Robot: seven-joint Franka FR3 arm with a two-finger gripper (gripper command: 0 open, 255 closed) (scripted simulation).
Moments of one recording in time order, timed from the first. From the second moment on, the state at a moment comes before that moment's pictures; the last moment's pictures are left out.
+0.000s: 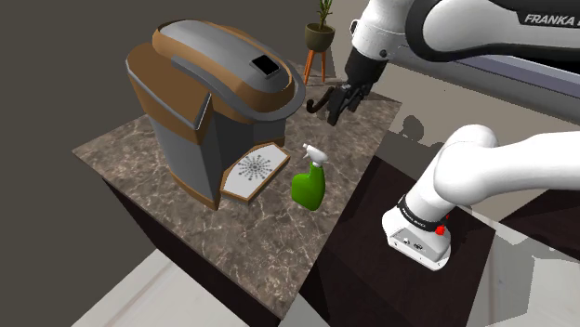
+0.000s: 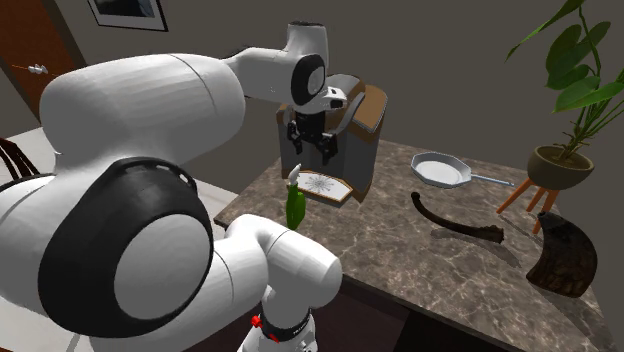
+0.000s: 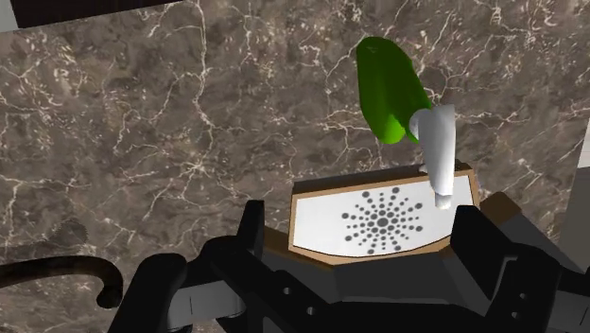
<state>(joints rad) 0.10 -0.92 0.26 -2.61 0.22 1.81 0.21</state>
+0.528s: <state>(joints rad) 0.17 -0.87 0.42 -2.70 0.35 1.95 0.35</state>
